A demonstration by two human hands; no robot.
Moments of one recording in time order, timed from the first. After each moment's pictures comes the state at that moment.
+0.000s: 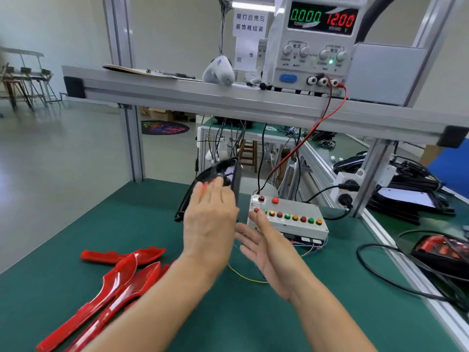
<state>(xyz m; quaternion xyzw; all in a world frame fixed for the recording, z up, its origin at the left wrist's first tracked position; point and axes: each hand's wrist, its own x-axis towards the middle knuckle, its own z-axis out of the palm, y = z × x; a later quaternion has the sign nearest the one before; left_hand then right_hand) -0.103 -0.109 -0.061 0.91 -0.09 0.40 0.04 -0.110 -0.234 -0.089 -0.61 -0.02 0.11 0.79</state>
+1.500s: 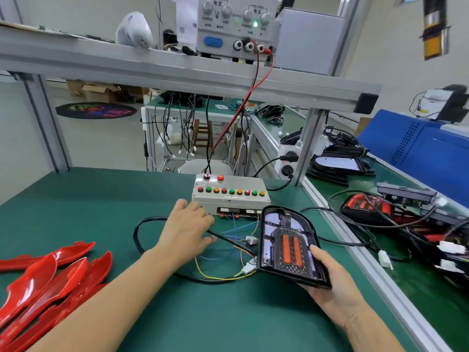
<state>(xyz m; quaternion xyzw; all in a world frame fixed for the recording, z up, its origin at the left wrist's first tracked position) -0.051 -0.154 -0.141 0.92 -0.31 0.24 -0.03 -0.179 -0.413 -0.154 -0.48 0.17 -0.01 0.86</state>
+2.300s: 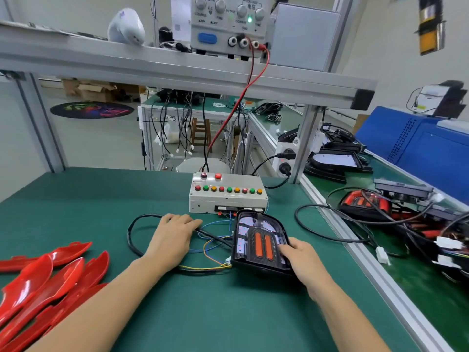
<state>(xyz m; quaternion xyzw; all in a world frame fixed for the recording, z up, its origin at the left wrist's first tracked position) -0.037 -0.137 -0.182 0.95 -0.25 0.15 0.08 -0.147 -0.389 -0.153 -0.81 0.22 -0.03 0.54</state>
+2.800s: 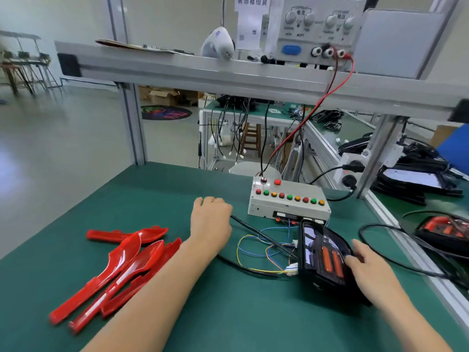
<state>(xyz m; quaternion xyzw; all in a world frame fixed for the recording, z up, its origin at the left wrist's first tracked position) -0.053 -0.103 -0.127 0.98 -0.08 0.16 -0.01 -0.137 -0.388 -0.144 -0.91 0.20 -0.05 0.35</state>
